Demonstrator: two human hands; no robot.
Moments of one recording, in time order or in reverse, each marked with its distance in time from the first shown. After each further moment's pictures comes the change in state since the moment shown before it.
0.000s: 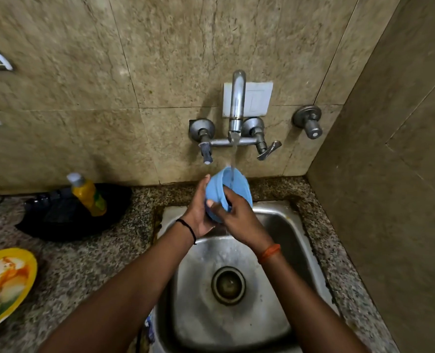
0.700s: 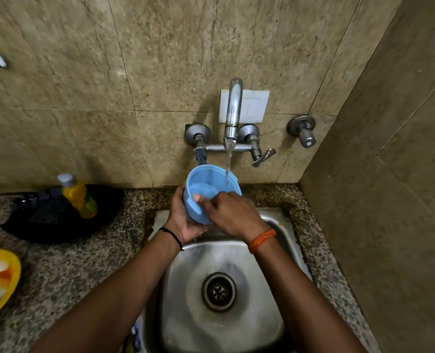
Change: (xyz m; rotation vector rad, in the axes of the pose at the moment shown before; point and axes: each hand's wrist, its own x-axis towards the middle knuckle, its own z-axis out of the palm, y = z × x) left_hand 0.003 0.006 -0.020 -0.357 -0.113 -0.002; right_hand 0.012 -0.047 -0.015 -0.841 -0.142 0.078
